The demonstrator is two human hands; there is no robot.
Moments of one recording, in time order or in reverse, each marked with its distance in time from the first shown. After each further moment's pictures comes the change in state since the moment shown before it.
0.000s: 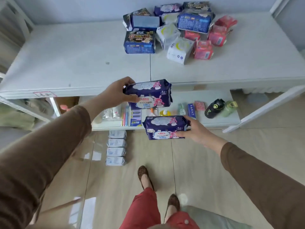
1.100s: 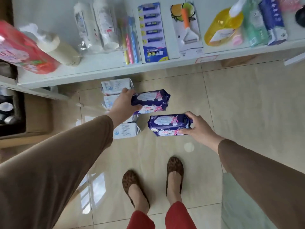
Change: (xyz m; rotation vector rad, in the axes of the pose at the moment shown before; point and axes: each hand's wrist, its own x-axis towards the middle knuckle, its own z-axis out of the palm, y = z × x) left_hand 0.044 -0.554 0.258 0.279 -0.157 -0.168; right_hand 0.221 0.368 0.335 -0.173 0.104 0.256
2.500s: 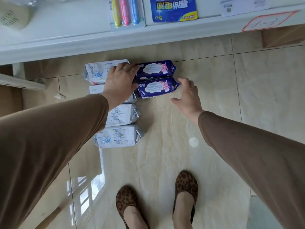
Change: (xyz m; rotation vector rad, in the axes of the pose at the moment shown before) left_hand 0.150 -0.096 0.089 0.593 0.078 0.180; right_hand 0.232 0.063 0.096 -0.225 0.295 -0.059
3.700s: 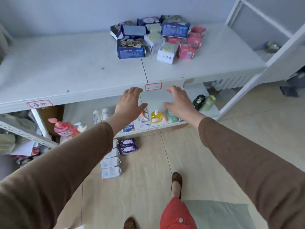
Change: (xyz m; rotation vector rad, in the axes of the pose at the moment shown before) left_hand -0.261 0.253 -0.678 -0.370 0.417 0.077; right_hand -0.341 -0.303 -0.657 -0.136 0.275 -0.303
